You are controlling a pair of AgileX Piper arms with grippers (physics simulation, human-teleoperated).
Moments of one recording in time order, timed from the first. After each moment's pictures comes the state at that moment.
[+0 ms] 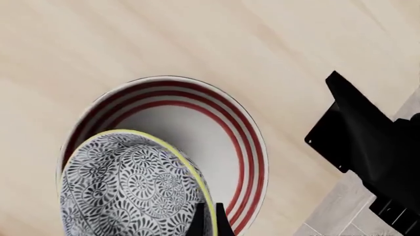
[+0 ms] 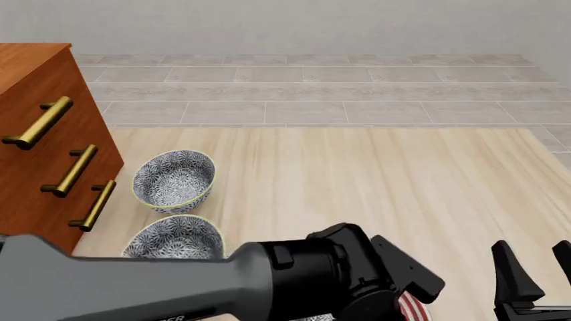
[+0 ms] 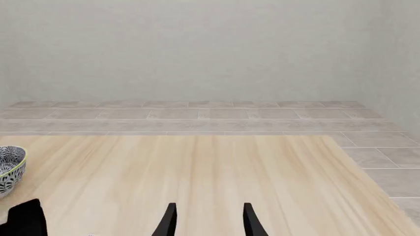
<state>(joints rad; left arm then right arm) -1.27 1.91 -1.46 0.85 -0.39 0.00 0.01 0.00 0.00 0.00</state>
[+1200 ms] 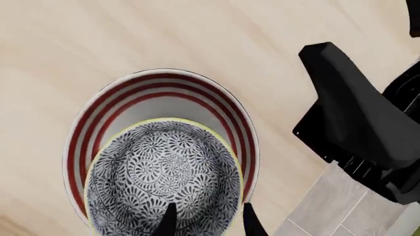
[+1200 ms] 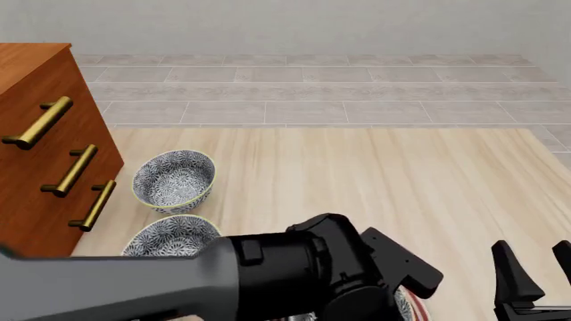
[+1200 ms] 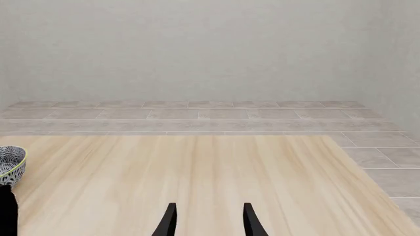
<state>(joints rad) -1.28 1.82 -1.43 0.87 -0.42 0.00 0.01 0.00 0.00 0.00</state>
